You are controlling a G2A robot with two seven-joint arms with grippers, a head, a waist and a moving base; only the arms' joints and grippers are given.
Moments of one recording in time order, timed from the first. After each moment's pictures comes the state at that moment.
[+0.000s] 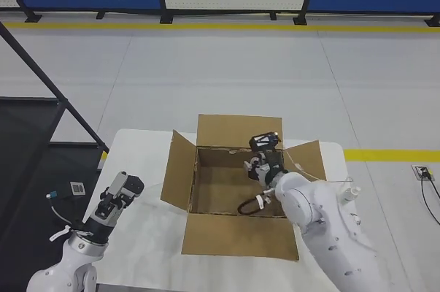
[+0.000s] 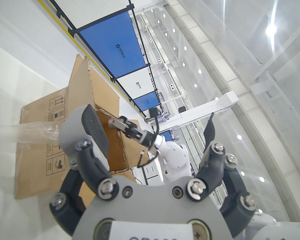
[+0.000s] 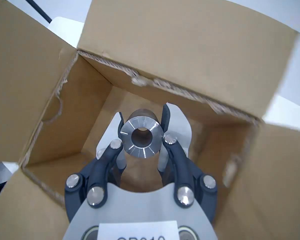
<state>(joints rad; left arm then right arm) 1.45 -1.32 -1.76 -1.95 -0.15 -0.26 -0.52 -0.89 -1.31 1.18 -1.78 -1.10 0.11 0.89</state>
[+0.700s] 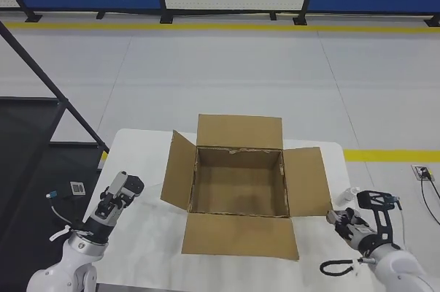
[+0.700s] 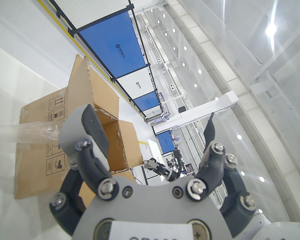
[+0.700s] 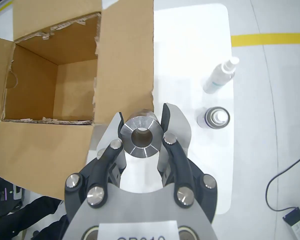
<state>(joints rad) 1.45 -1.32 -1.76 -1.95 -0.15 -0.26 -0.52 -1.56 -1.26 1.77 -2.24 -0.97 0.17 0.98</state>
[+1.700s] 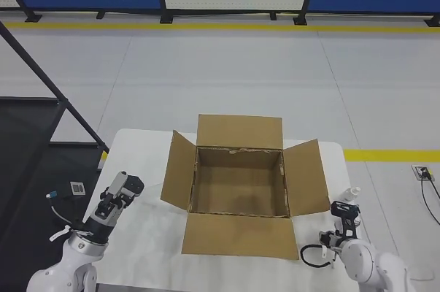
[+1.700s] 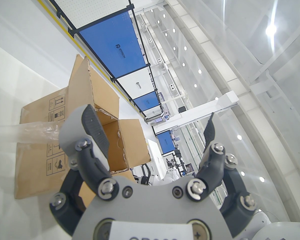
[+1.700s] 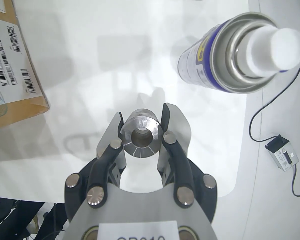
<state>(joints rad) 1.45 -1.32 -1.76 -1.95 -0.15 -0.26 -0.52 -1.35 -1.26 1.56 -1.79 -1.19 0.33 1.09</state>
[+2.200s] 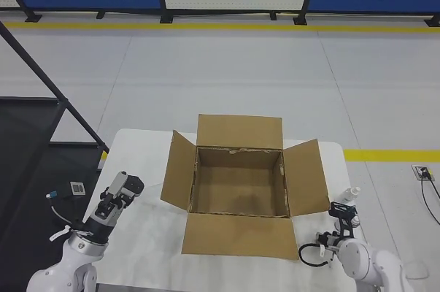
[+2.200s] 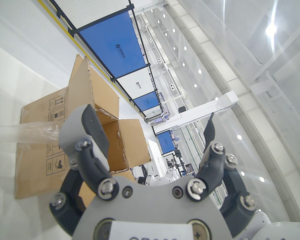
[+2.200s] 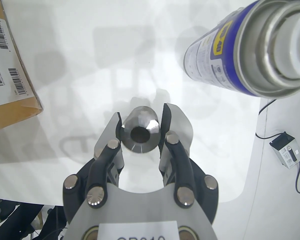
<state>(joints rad) 1.45 -1.32 -1.76 -1.95 -0.15 -0.26 -0.52 -1.33 -1.26 1.55 -1.75 -1.17 0.33 1.08</state>
